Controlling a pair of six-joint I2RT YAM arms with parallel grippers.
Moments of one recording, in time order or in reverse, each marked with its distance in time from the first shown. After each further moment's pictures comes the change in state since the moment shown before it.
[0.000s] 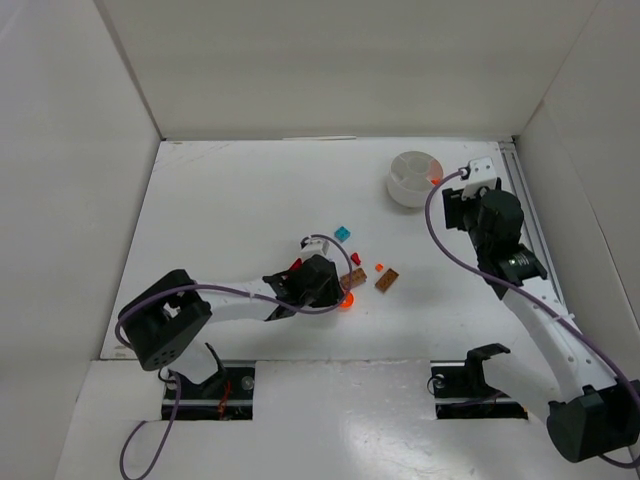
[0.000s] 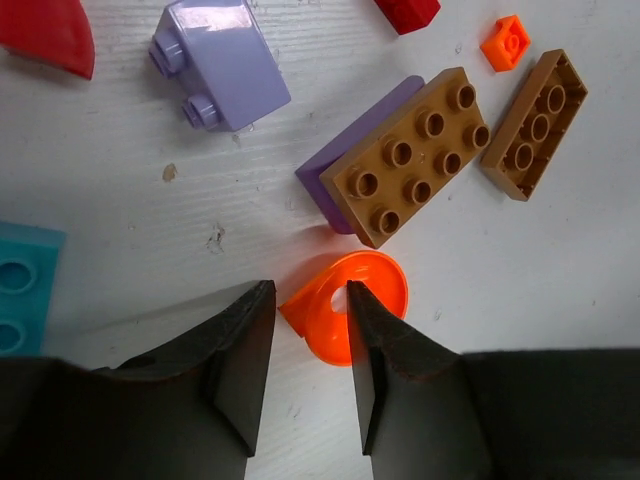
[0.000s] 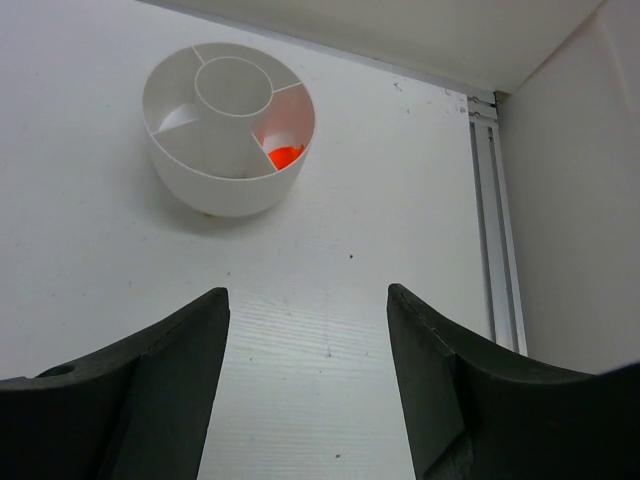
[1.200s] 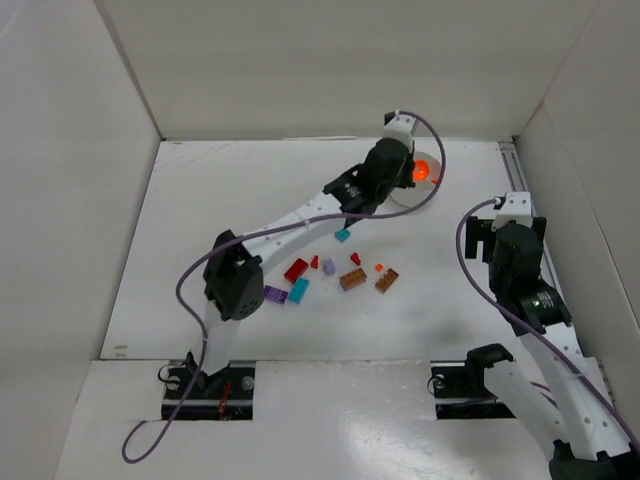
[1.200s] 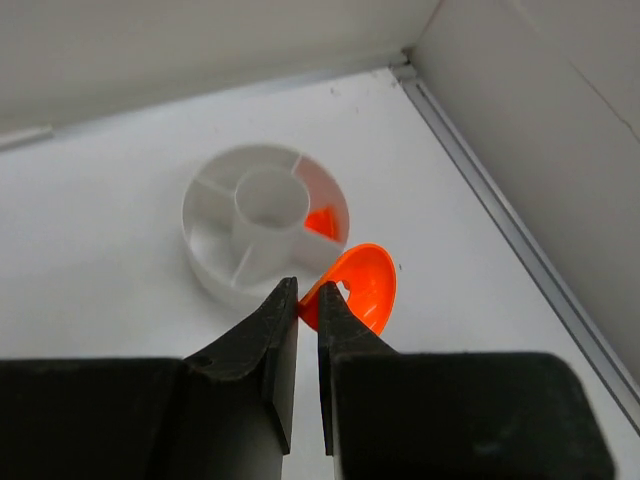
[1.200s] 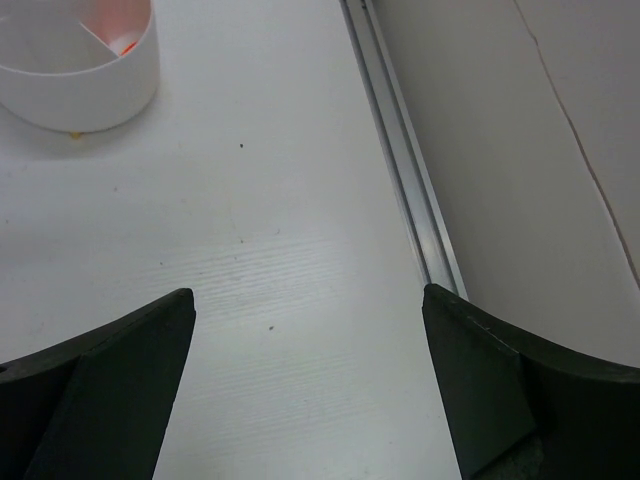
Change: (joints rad) left arm 0.038 0.493 1.234 -0.197 -0.147 0.524; right arm 0.000 -0.296 -0.066 -0.326 0.281 0.111
